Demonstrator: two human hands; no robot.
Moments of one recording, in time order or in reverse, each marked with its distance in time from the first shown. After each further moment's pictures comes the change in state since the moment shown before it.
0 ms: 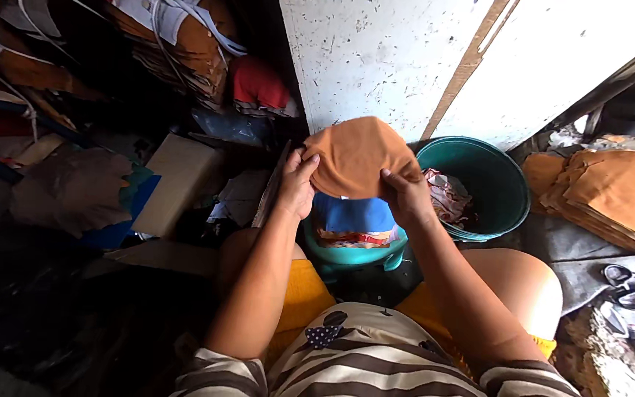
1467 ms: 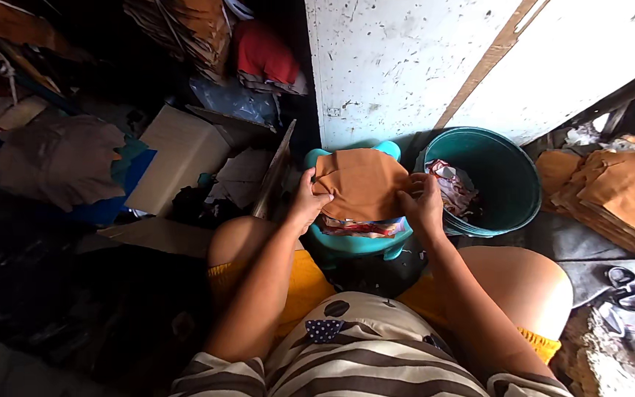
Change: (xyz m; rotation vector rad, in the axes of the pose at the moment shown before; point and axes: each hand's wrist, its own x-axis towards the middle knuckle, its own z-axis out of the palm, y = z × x) left_hand -0.031 -0.057 -0.045 0.466 -0.037 -0.244; right_hand -0.008 0.033 -0.050 -1.052 0.107 -0.254
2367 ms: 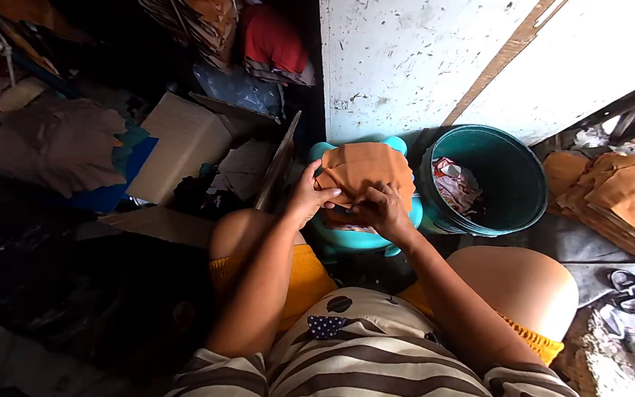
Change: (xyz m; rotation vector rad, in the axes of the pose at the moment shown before) left_hand -0.005 0.010 -0.007 -0.085 -0.056 0.031; right_hand -0.020 -0.022 0.044 -0.094 -0.368 -0.510
